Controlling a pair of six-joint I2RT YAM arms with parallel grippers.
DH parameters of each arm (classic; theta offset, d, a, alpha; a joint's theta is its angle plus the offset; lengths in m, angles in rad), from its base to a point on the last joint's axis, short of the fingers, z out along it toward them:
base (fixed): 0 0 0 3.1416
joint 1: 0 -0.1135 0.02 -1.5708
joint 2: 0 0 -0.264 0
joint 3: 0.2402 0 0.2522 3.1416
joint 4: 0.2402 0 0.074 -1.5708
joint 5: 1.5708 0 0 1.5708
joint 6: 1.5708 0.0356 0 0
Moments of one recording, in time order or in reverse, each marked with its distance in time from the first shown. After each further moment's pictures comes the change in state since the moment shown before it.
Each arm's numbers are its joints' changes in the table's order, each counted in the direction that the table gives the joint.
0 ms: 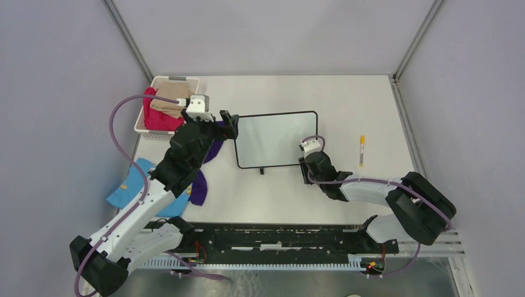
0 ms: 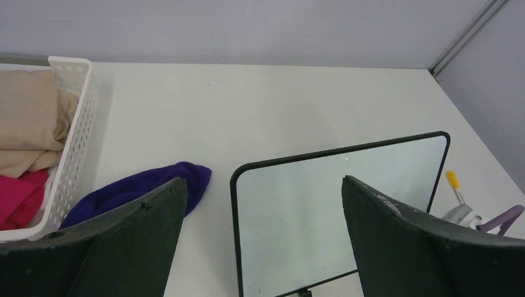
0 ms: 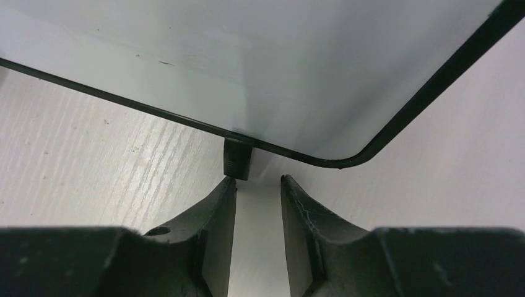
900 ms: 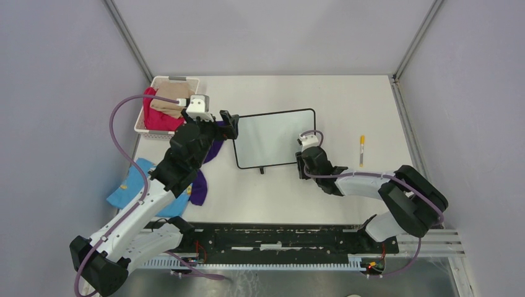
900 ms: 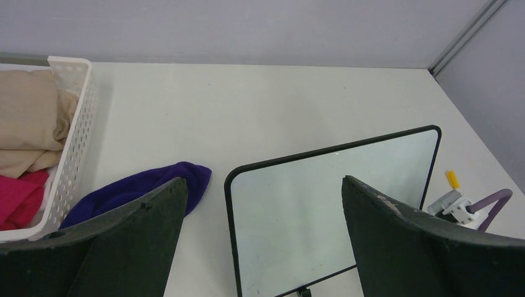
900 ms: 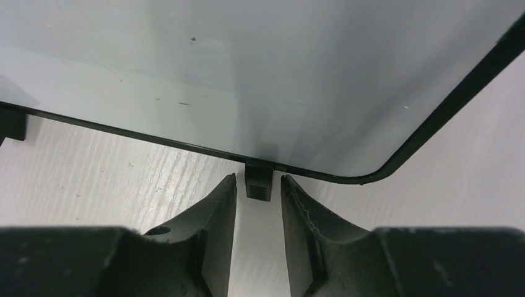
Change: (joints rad) left arm 0.000 0.000 0.000 0.000 0.001 0.000; right arm 0.013 -0.072 0.066 -0.027 -0.013 0.073
